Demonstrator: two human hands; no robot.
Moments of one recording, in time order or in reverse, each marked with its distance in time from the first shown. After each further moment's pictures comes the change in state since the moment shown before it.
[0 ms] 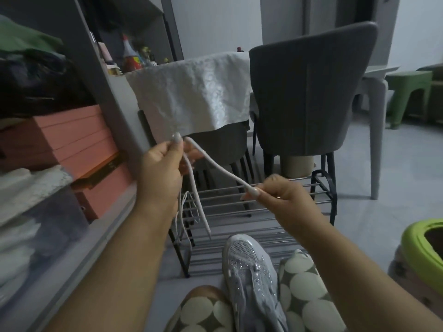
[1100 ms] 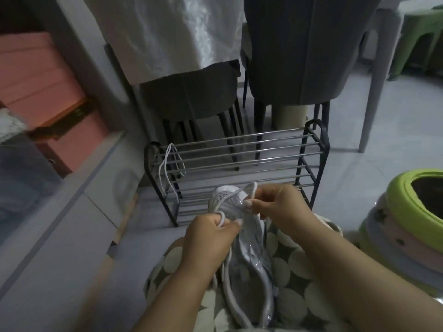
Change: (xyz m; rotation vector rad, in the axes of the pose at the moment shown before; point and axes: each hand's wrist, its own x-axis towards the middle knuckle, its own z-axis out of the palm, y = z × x) left_hand -0.126 -0.147 0.000 0.621 -0.288 -0.452; right_hand -0.045 0.093 0.026 -0.010 -0.061 0.383
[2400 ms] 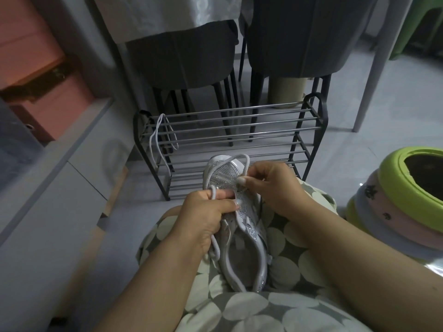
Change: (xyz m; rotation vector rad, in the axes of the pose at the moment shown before) left_hand -0.017 0.026 0.001 -0.625 -0.140 -0.399; right_hand 0.001 0.017 0.012 -0.165 0.006 -0.123
